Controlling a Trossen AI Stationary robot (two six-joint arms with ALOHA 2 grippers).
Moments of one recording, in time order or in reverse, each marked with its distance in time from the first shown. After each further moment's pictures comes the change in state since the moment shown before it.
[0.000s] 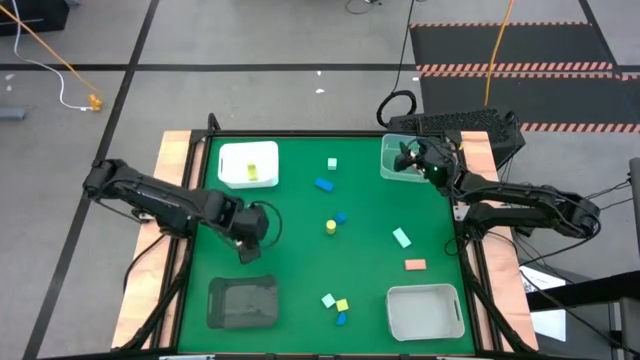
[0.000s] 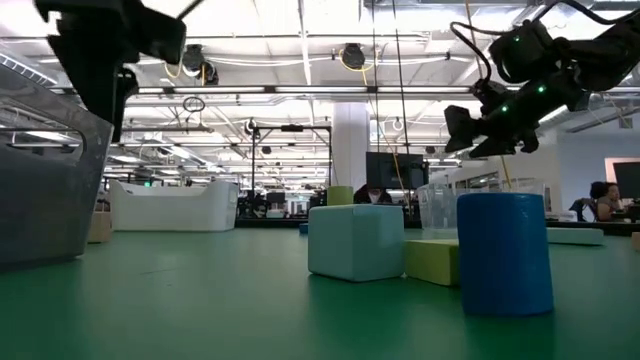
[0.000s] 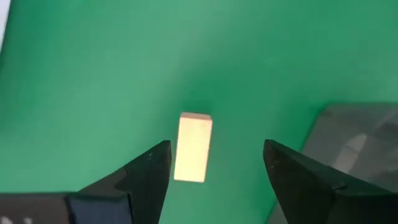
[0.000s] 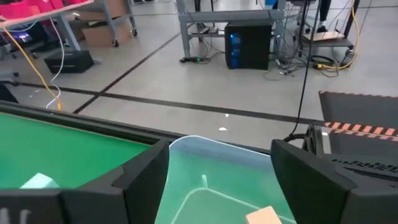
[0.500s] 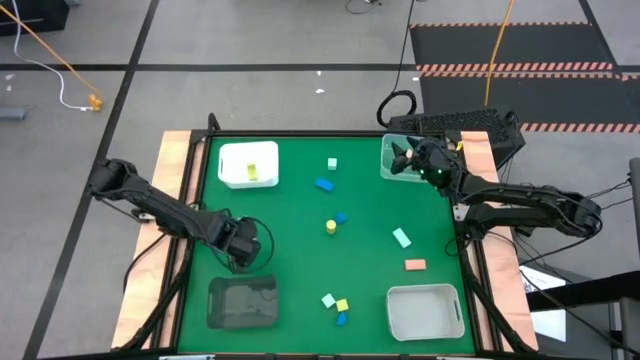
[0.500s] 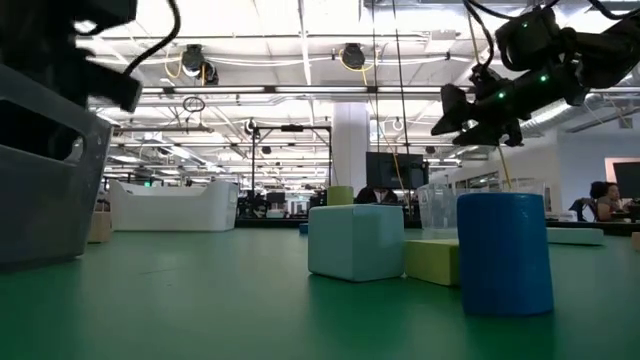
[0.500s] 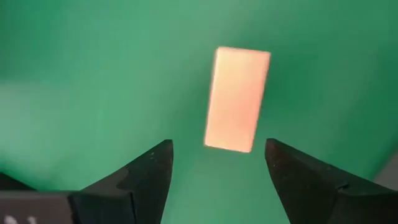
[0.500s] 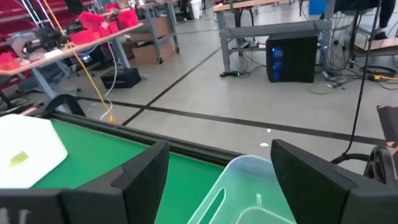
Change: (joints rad) left arm -0.148 0.038 -0.210 0.043 -0.078 -0.173; right arm 0.051 -0.018 0.000 0.108 -0.103 0.000
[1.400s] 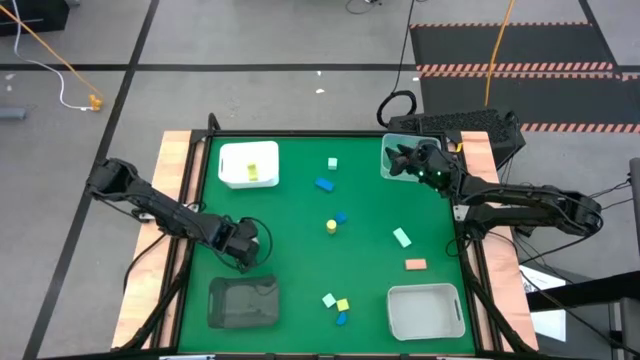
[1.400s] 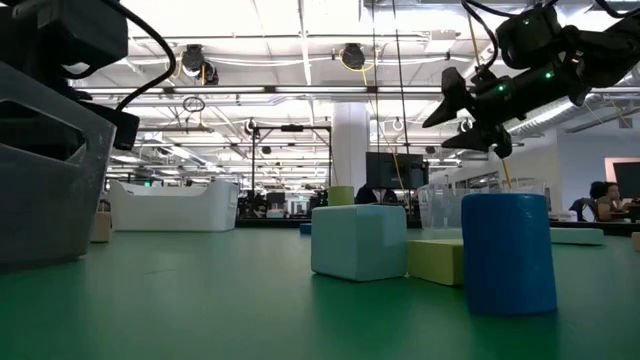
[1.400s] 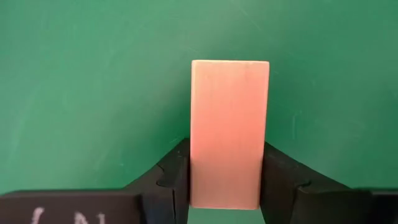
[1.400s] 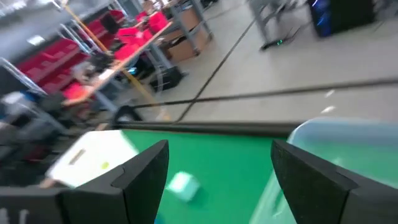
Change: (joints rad) left arm 0.013 0.001 -0.195 0.349 -0.013 -0.151; right arm 0.030 -0.002 0.000 0.000 -0.141 0.321
